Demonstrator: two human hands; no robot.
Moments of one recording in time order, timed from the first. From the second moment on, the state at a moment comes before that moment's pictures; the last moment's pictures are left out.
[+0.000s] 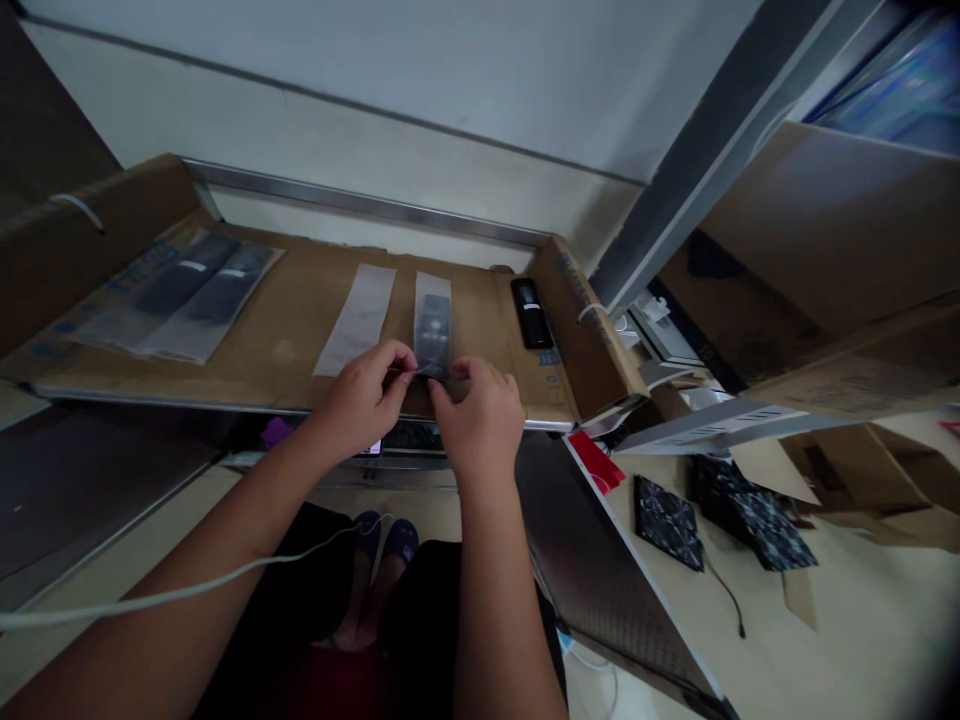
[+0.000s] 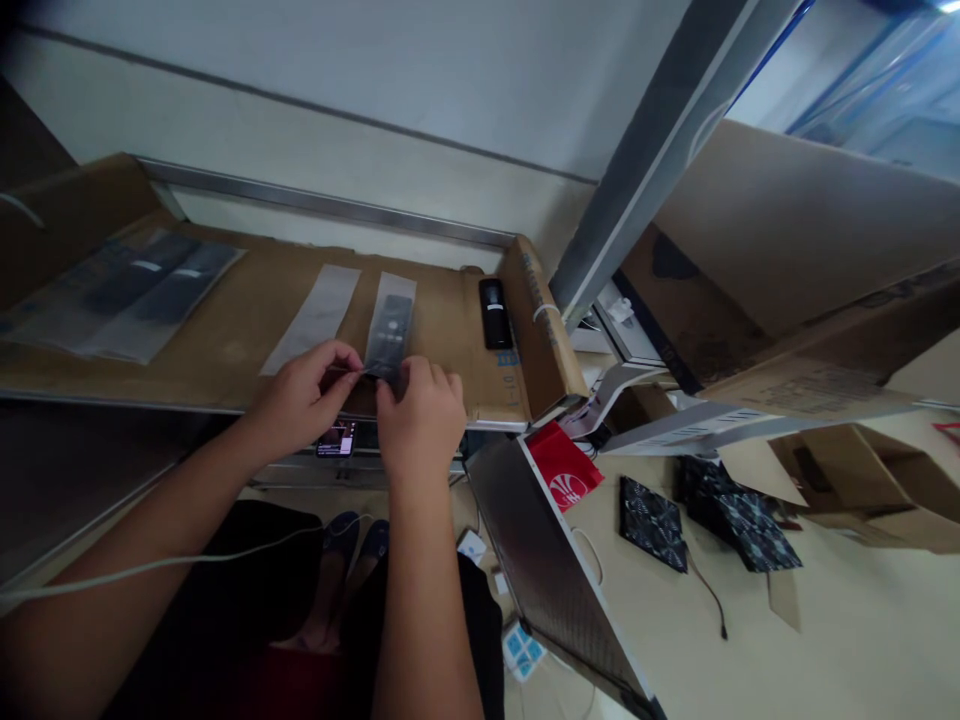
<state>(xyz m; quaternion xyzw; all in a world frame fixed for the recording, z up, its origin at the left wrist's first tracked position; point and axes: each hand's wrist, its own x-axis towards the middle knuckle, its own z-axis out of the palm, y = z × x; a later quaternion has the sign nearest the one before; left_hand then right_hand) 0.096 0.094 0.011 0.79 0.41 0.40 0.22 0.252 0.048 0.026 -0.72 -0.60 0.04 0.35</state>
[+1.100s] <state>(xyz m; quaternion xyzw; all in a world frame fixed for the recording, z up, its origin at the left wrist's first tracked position) 0.072 0.111 0.054 0.69 0.47 0.49 0.25 0.269 0.089 0.022 -0.71 -0.61 0.11 0.32</state>
